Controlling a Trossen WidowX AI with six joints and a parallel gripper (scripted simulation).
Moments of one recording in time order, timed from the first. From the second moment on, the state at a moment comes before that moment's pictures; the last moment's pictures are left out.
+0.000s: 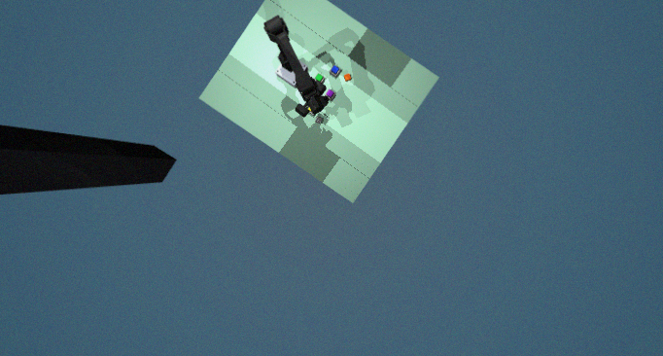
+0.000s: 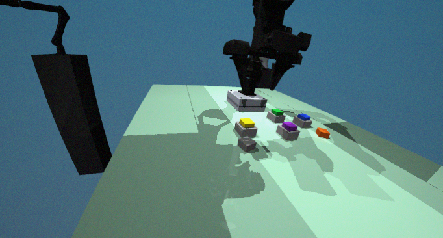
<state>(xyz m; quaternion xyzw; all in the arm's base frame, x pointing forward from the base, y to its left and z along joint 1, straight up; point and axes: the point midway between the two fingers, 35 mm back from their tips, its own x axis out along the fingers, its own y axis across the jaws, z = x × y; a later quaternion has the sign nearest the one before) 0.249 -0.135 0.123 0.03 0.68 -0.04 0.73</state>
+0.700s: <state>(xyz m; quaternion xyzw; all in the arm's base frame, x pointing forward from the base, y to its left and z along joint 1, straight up) 0.242 -0.139 0.058 0.01 0.70 -0.02 0.72</state>
